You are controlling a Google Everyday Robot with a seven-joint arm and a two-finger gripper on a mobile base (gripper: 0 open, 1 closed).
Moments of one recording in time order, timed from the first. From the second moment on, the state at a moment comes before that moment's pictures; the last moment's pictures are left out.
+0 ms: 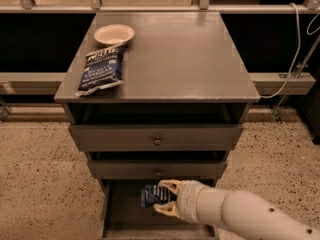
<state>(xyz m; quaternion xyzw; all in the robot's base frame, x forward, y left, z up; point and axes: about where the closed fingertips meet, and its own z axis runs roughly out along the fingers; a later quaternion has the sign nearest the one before) 0.402 -0.011 0.617 -0.62 0.65 0.09 0.43</state>
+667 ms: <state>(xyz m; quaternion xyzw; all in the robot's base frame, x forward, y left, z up) 0.445 -0.037 0.753 -0.64 0.63 0.03 0.44</state>
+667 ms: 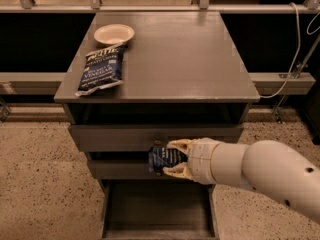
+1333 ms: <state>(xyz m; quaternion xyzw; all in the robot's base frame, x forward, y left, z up) 0.478 -0.055 0.798 -0.63 0.59 0.04 0.50</state>
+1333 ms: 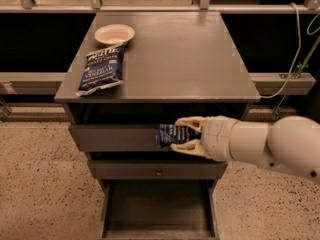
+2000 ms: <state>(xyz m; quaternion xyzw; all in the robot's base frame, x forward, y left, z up) 0.563 -0.071 0.901 -0.62 0.54 0.04 0.56</state>
